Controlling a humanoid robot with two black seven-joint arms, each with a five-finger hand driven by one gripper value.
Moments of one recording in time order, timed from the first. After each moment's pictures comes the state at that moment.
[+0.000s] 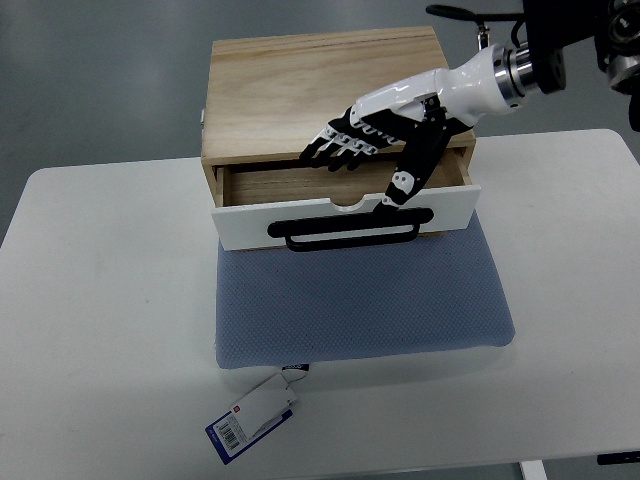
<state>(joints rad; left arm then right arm) -0.01 0.00 -0.07 -0.15 0.00 -0.02 0.08 1.98 -0.65 -0.52 1.47 -0.21 0.49 0.12</state>
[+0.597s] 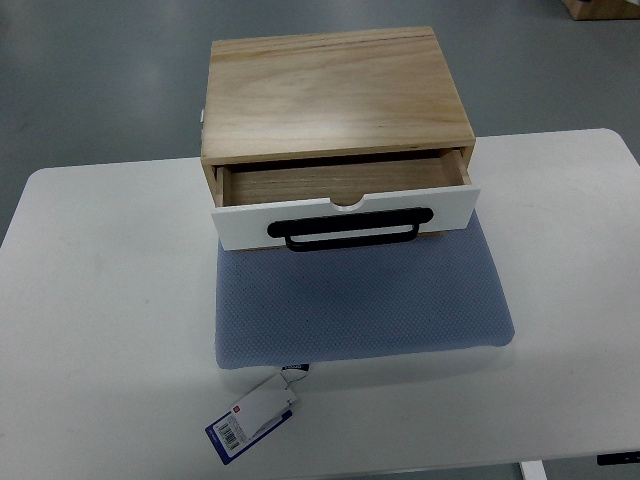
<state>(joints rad) 0.00 0.00 -0.07 -0.15 0.00 -0.02 0.08 1.43 -0.89 0.15 1.23 -0.04 0.17 0.11</state>
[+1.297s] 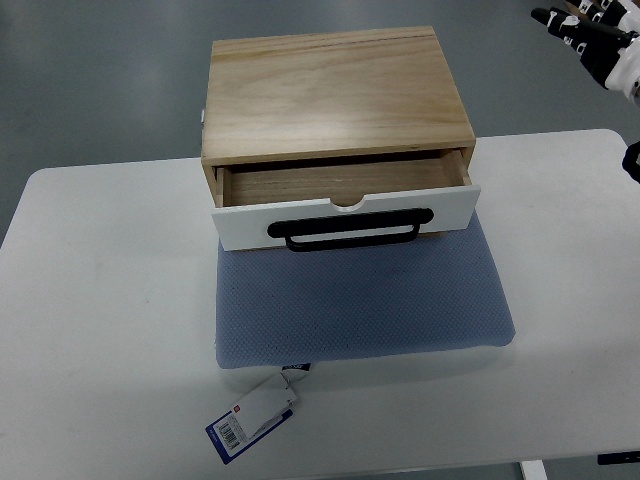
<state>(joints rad) -0.01 0.00 -0.07 -0.15 0.00 -0.02 0.08 0.84 -0.57 0.83 0.92 -0.25 -0.05 0.10</state>
